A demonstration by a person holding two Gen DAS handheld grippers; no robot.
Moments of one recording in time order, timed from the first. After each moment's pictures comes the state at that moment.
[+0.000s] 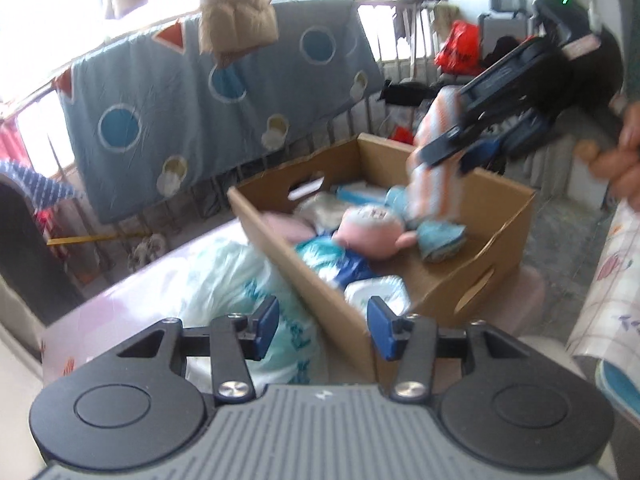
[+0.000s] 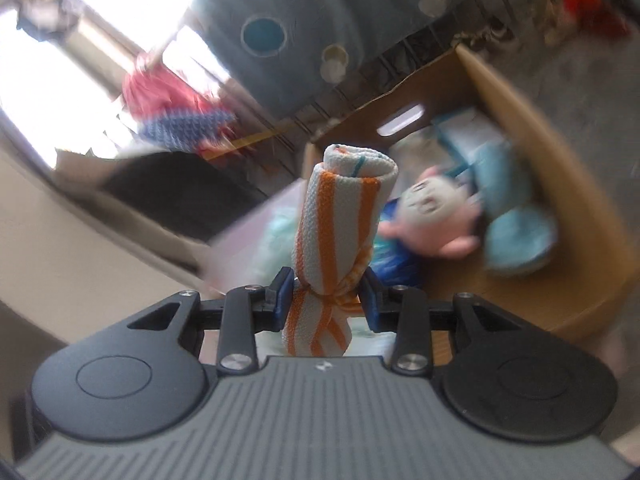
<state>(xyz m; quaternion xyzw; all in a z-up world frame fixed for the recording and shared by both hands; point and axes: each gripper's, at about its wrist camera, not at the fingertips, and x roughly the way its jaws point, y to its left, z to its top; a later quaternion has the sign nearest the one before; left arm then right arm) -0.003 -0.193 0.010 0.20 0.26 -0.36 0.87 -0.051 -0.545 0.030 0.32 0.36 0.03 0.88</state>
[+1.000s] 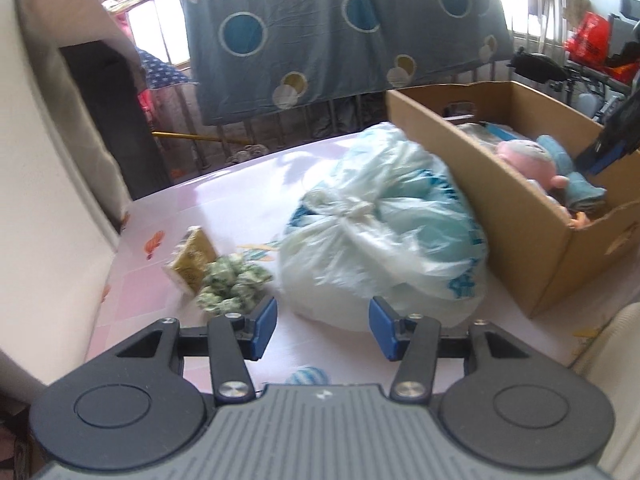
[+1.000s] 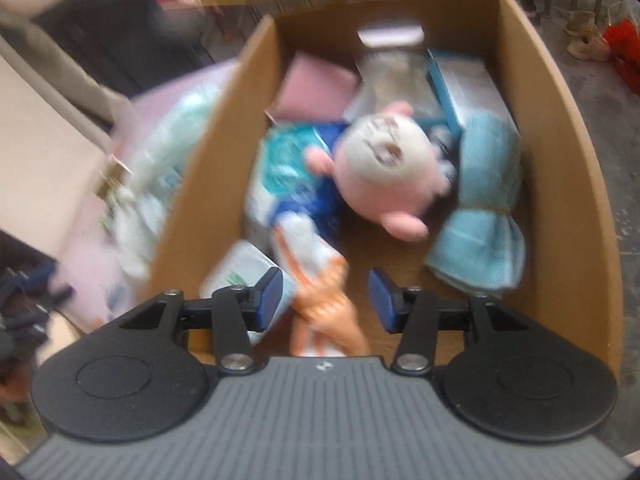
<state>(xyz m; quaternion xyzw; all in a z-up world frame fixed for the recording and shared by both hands) 0.038 -0.071 -0.027 0.15 0.34 -0.19 0.91 0.035 -0.503 -0.019 0.18 0.50 0.06 0.85</state>
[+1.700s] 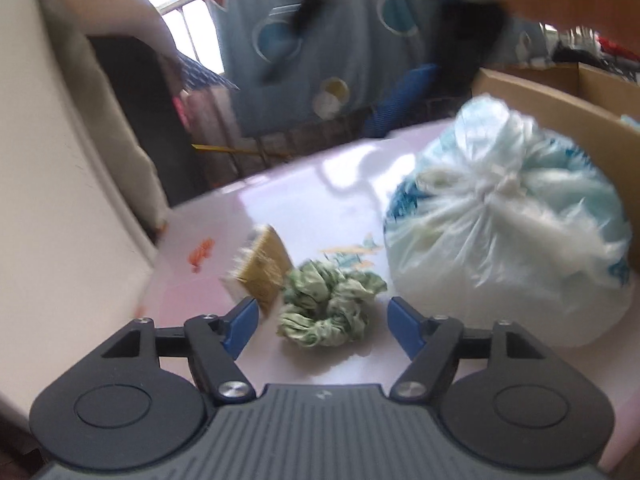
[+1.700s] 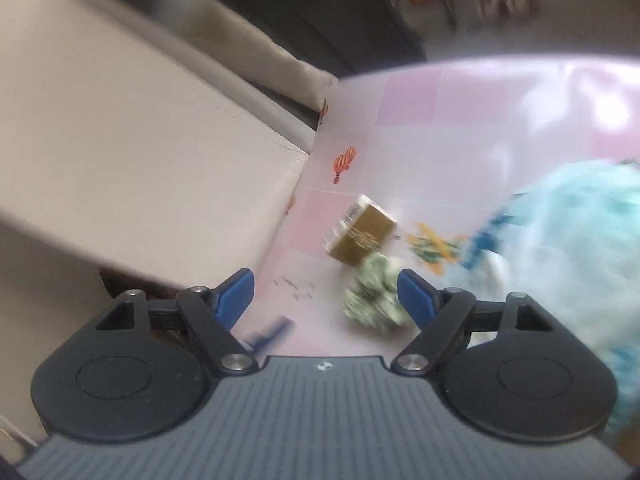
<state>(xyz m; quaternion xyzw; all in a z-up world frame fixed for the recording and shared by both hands) 0.124 -0.026 -0.090 0.19 0.31 -0.16 0.92 0.262 -0.235 -0.034 0.28 0.54 0.28 0.74</state>
